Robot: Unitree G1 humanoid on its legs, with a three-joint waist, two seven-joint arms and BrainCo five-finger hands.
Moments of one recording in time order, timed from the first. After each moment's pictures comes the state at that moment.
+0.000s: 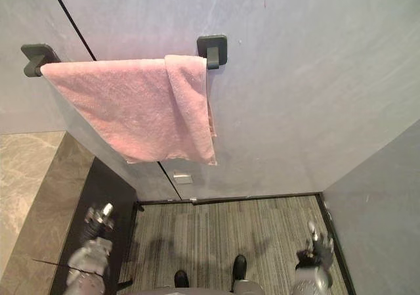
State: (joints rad) left arm 0.16 0.02 0.31 0.65 -0.74 -0.11 -0.13; right arm 0.13 0.04 -0.58 0.73 0.80 -0.15 -0.12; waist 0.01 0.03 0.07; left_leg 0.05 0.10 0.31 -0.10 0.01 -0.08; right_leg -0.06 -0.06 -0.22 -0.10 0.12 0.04
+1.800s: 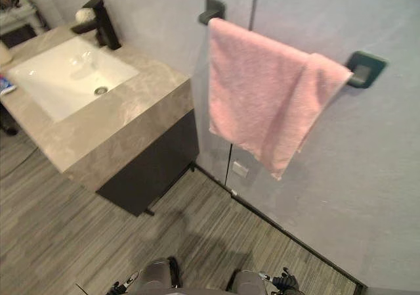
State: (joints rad) left arm 0.16 0.06 0.30 1.06 -0.43 -0.07 0.03; right arm 0.13 -0.08 -0.27 1.07 -0.01 -0.05 -0.07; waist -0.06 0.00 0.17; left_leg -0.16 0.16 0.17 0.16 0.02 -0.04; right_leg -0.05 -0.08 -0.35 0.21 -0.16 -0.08
